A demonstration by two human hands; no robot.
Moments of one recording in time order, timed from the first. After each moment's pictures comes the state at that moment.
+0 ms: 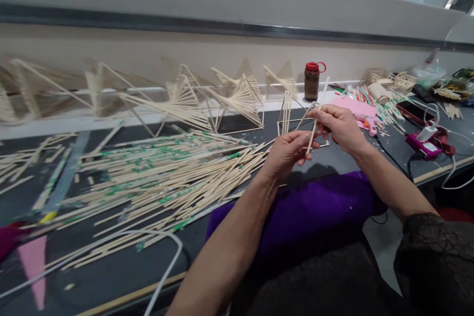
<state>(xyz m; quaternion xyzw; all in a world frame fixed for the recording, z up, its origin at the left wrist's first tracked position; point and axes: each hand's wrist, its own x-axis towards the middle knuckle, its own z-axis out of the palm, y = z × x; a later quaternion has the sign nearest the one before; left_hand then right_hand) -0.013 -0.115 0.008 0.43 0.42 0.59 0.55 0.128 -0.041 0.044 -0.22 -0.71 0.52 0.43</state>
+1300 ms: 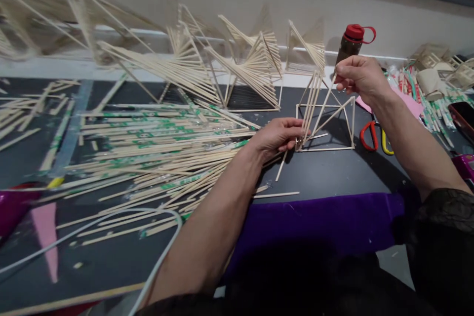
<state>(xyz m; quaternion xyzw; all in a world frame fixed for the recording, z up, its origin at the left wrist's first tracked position) -0.099 -0.070 -0.011 0.31 0.56 0.48 0.60 0.057 0.091 0.069 -0.36 -0.69 0.53 0.33</state>
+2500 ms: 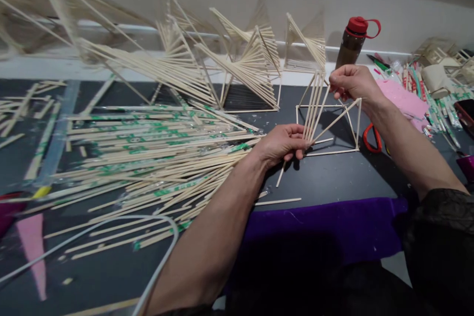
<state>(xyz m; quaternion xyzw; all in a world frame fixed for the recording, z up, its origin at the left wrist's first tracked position) -0.097 -0.073 -0.024 0.32 0.55 0.46 0.62 0.046 0.097 0.041 -0.36 -0.68 0.56 0.31</state>
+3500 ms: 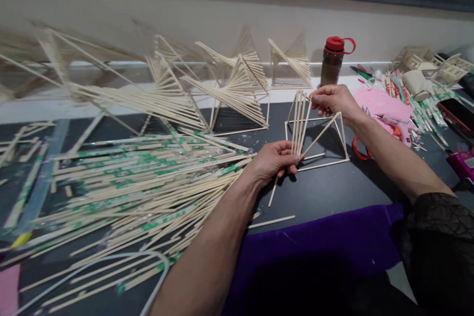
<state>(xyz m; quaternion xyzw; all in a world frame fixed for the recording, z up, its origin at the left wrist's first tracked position) -0.097 -0.071 -0.032 0.33 0.58 0.45 0.59 0.047 0.092 0.031 -0.34 -0.66 0.58 0.33</state>
